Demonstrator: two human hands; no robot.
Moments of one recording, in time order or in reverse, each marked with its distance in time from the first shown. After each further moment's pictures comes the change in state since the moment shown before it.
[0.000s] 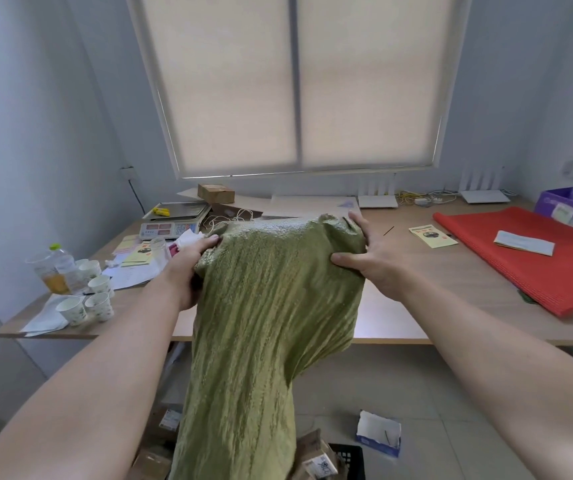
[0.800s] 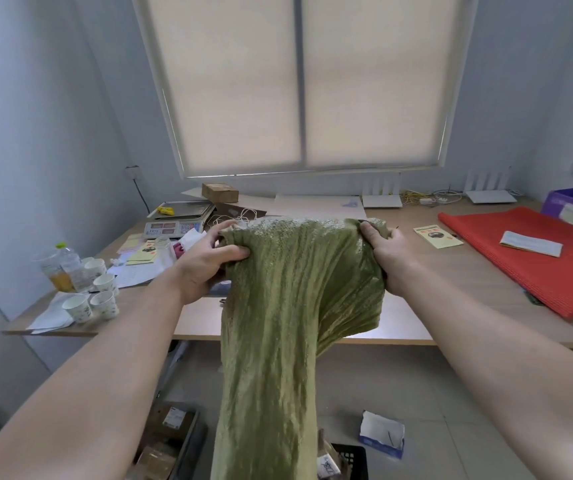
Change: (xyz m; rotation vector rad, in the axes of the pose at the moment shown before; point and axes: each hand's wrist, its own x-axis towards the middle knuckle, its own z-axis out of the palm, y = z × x) left_hand -0.011 0.006 0.012 0.212 -0.172 0.255; right_hand 0.010 -0.006 0.000 0.145 0.442 0.228
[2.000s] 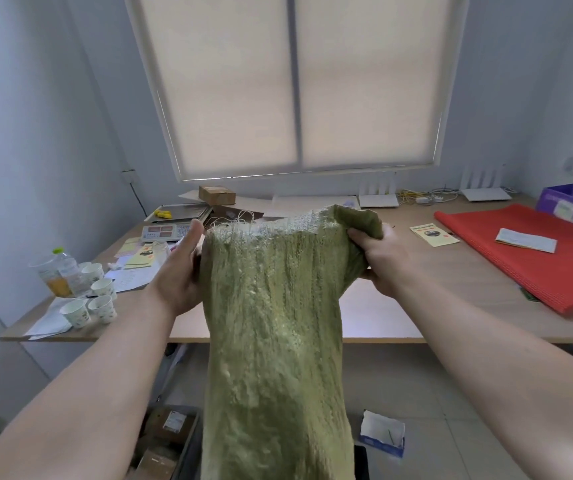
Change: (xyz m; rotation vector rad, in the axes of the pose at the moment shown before) left_hand -0.006 -0.009 -0.013 -0.348 -0.001 -0.040; right_hand -0.009 0.002 0.003 0.052 -0.114 -0.109
